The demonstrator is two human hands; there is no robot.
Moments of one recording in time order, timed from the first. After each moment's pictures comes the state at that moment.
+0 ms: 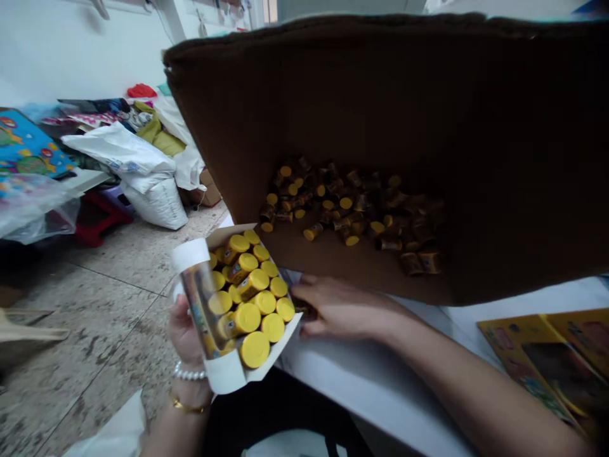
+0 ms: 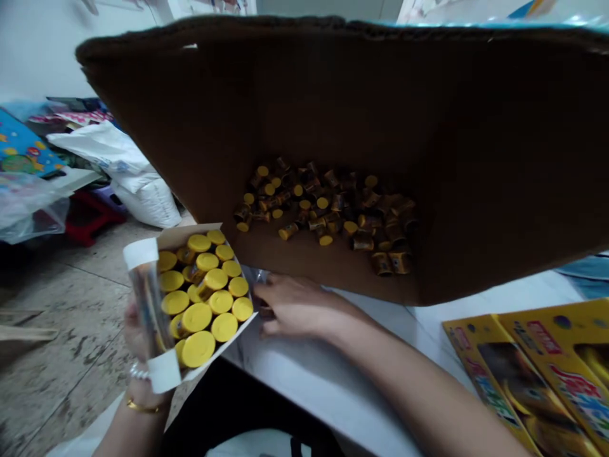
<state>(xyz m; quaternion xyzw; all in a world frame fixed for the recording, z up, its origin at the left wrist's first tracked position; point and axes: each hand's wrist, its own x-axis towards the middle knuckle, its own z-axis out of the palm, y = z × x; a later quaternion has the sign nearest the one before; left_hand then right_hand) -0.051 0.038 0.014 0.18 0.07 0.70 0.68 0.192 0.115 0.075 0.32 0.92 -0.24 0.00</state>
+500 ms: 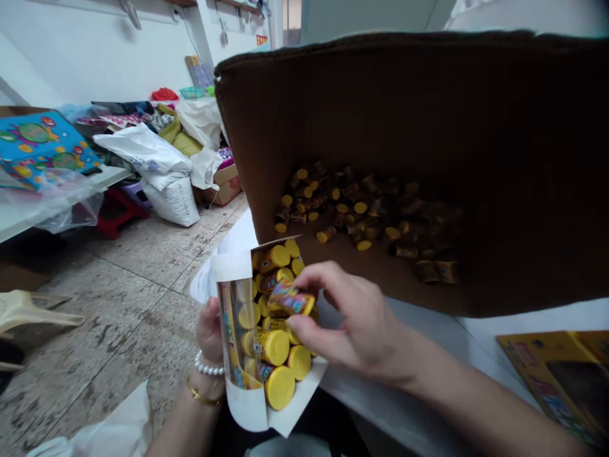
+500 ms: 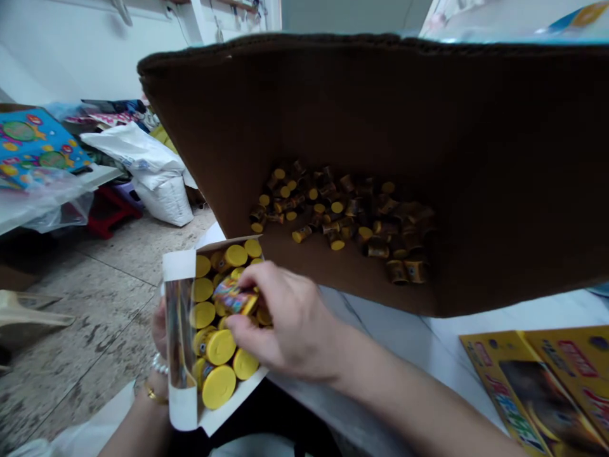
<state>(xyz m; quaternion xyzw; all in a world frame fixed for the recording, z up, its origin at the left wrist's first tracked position) -0.028 0.024 0.018 0.21 0.09 0.67 0.70 0.174 0.070 0.108 0.28 0.86 -0.23 -0.37</state>
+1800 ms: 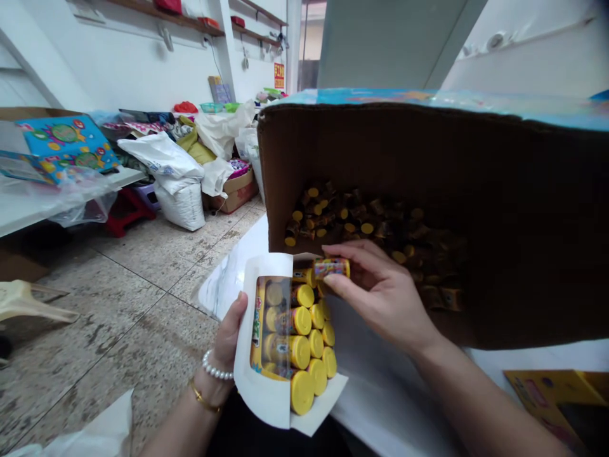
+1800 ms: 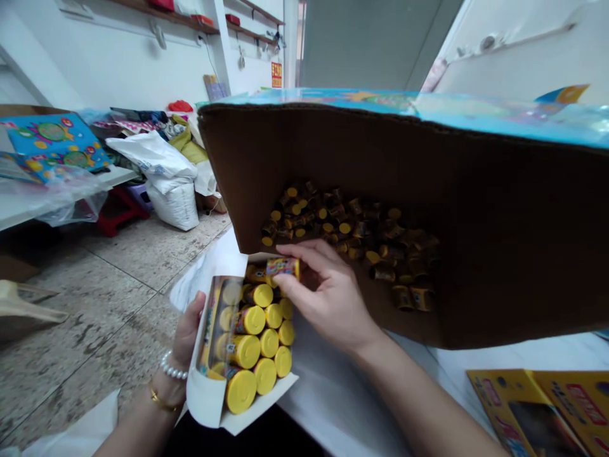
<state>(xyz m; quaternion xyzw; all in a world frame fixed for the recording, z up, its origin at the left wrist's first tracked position) -0.036 0.035 0.006 0.21 0.07 0.53 0.82 0.182 0.112 0.106 0.36 0.77 -0.28 -0.45</state>
